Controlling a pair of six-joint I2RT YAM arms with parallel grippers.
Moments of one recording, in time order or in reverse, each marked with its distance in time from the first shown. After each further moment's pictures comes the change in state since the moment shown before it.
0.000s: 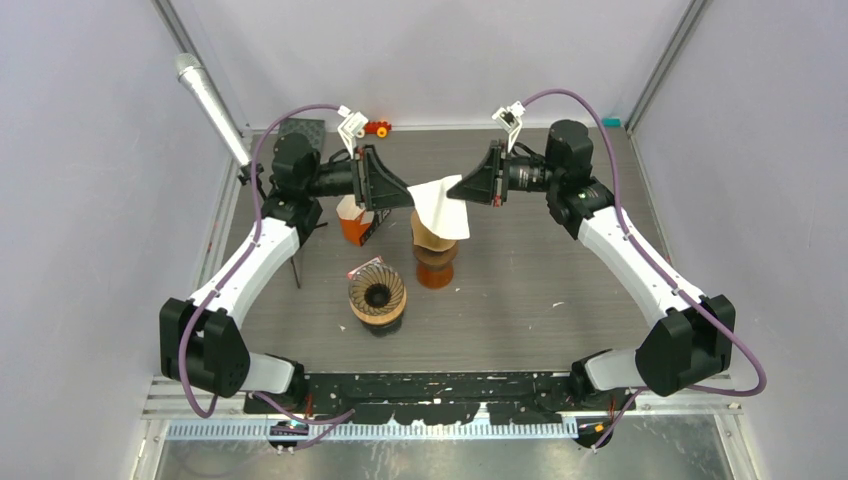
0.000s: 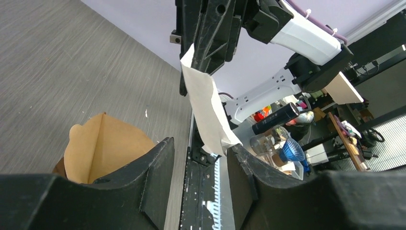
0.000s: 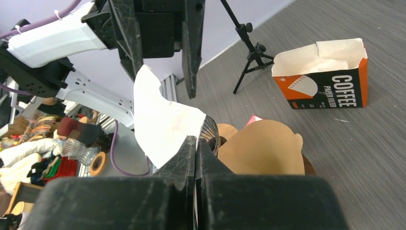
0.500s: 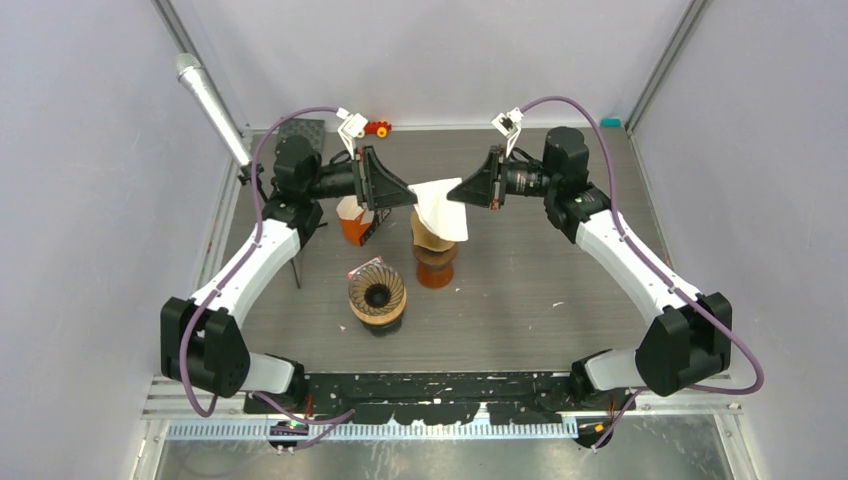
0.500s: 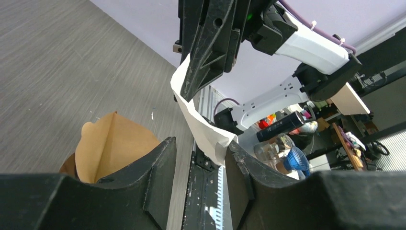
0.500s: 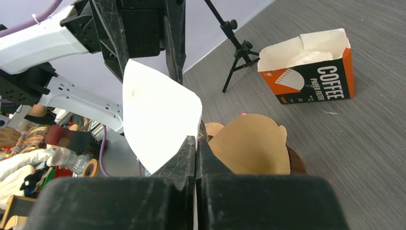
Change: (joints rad) left arm 0.000 0.000 -0.021 0.020 -0.042 -0.010; right arm 0.000 0.000 -0.048 0.015 0.056 -0.019
